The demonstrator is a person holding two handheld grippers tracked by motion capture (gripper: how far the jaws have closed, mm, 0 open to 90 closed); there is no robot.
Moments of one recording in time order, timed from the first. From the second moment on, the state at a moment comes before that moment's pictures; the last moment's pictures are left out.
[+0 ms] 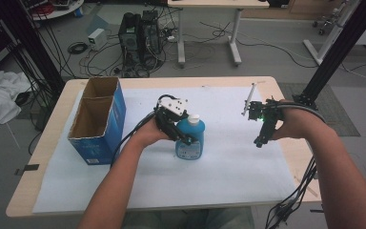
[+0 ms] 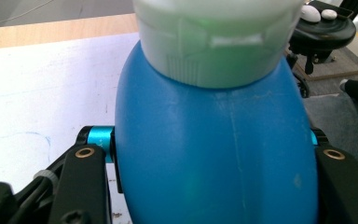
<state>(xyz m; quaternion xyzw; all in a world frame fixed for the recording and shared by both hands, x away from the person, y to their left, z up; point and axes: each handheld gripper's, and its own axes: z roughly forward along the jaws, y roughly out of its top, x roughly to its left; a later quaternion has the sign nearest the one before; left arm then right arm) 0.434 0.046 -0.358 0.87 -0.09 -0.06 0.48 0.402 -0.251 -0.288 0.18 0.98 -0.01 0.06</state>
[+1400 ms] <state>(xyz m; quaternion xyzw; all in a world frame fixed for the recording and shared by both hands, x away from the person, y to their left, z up) 0.395 0.097 -0.322 0.86 0.01 0.00 0.51 0.397 -0.248 -0.280 0.18 0.98 0.02 0.07</state>
